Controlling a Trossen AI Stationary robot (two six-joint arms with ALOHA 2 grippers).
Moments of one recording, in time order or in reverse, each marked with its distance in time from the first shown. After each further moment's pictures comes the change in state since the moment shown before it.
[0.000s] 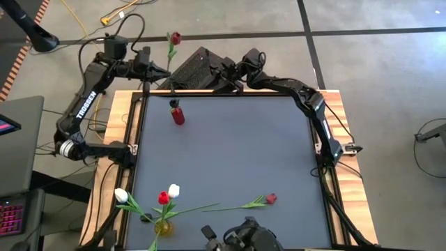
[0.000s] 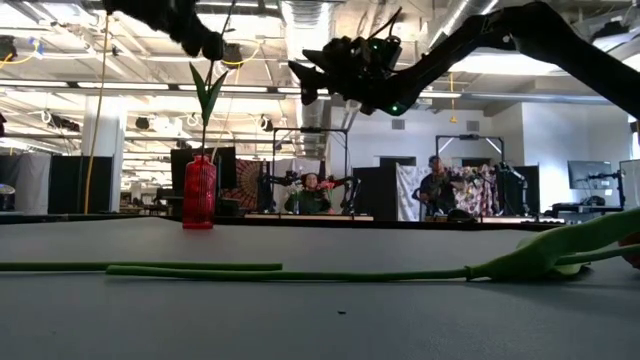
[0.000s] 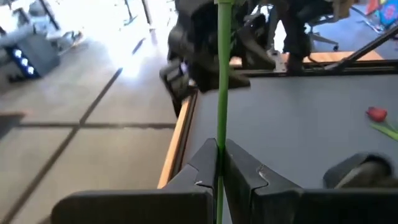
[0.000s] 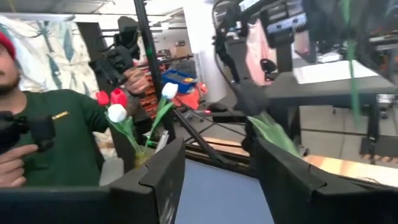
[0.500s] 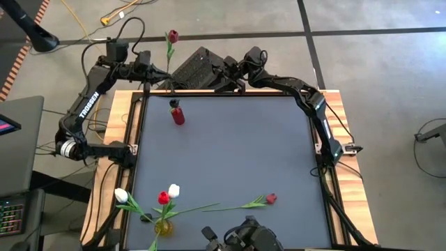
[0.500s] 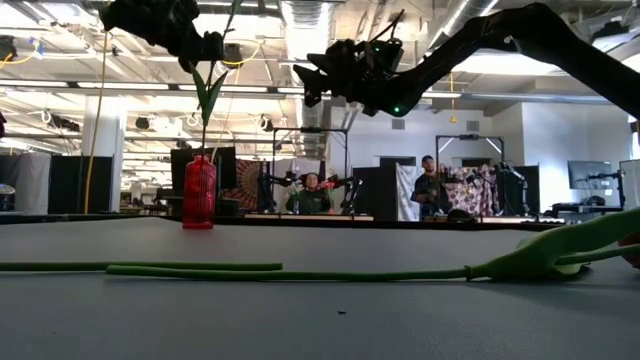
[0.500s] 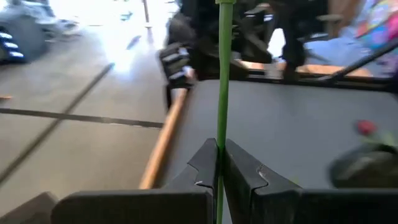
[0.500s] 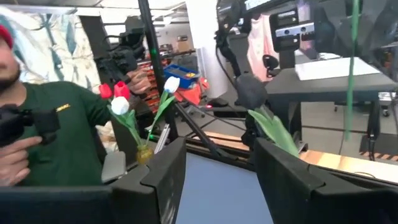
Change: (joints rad) left arm 0.034 -0.001 -0.097 0.076 0.059 -0.079; right arm -0.014 0.000 0.000 -0.008 -0.038 -0.019
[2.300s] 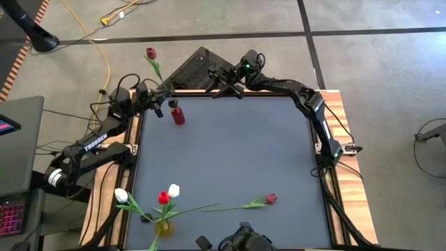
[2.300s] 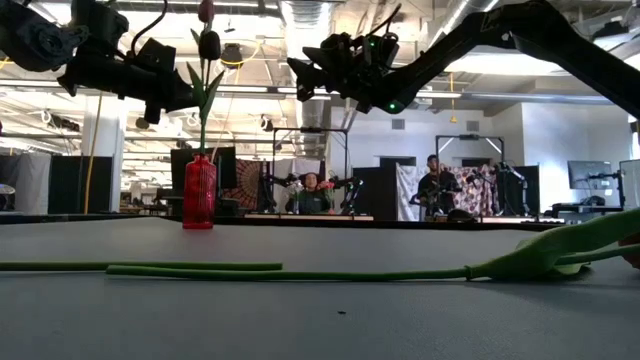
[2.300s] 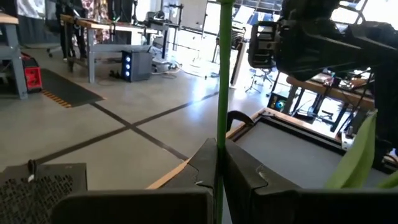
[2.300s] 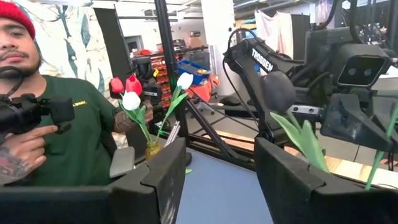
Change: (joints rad) left arm -0.140 -0.390 -0.897 1.100 -0.479 -0.729; right arm 0.049 -0.002 0.000 -0.007 -0.014 -0.037
